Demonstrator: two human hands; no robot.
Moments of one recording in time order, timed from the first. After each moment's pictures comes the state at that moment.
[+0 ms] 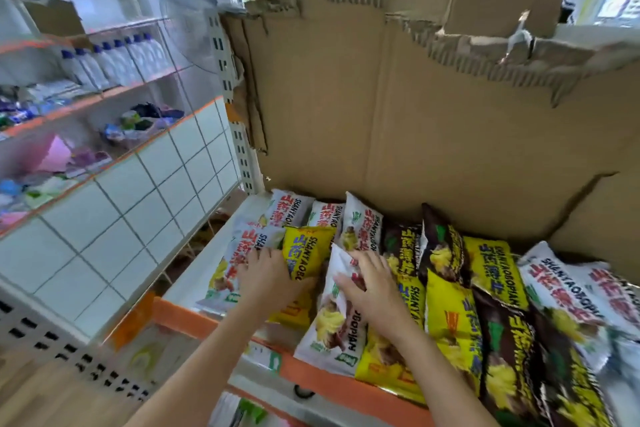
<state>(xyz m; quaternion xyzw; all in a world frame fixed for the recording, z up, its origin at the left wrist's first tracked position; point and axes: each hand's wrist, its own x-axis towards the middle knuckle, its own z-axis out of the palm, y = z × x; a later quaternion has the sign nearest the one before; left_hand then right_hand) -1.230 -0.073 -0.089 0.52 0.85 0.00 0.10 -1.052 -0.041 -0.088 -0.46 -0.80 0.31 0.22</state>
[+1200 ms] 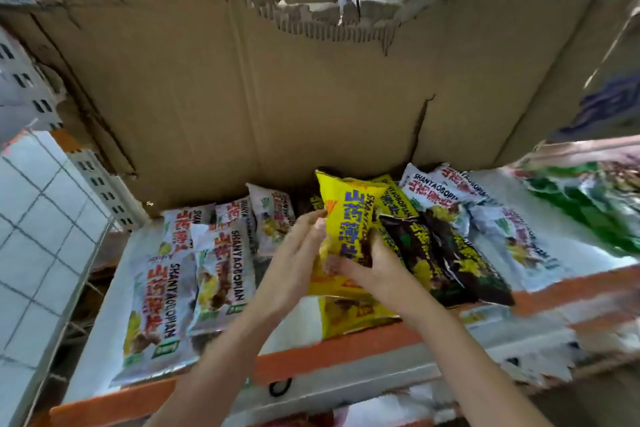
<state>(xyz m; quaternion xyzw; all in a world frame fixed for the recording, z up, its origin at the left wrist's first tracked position) -1.149 -0.092 -0.032 0.62 0.43 0.39 0.52 -0.999 -0.110 -0.054 -0.59 -0.57 0.42 0.38</state>
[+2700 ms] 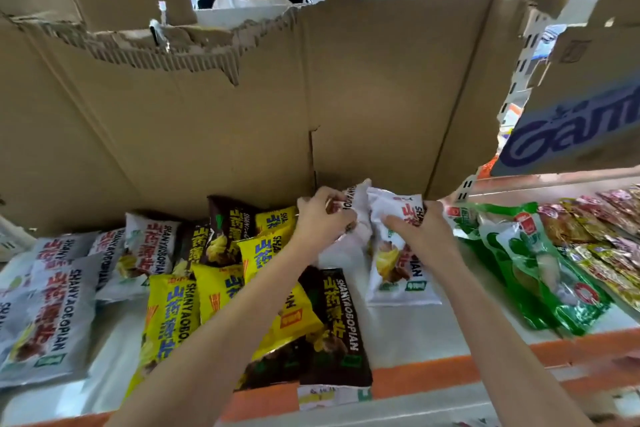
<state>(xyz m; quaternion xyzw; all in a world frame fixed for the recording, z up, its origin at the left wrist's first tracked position) -0.857 0.014 -0.026 0.59 0.59 0.35 0.42 -0.698 -0.034 -0.025 -0.71 -0.48 0.31 0.41</state>
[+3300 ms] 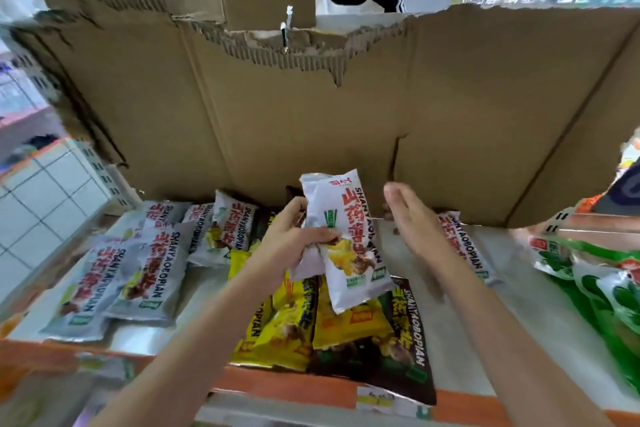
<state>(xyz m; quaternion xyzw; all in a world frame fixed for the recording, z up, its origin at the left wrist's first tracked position) -0.992 -0.052 0.005 0.44 0.52 0.47 0.56 -0.803 0.003 -0.010 -0.57 -0.65 0.36 0.34</state>
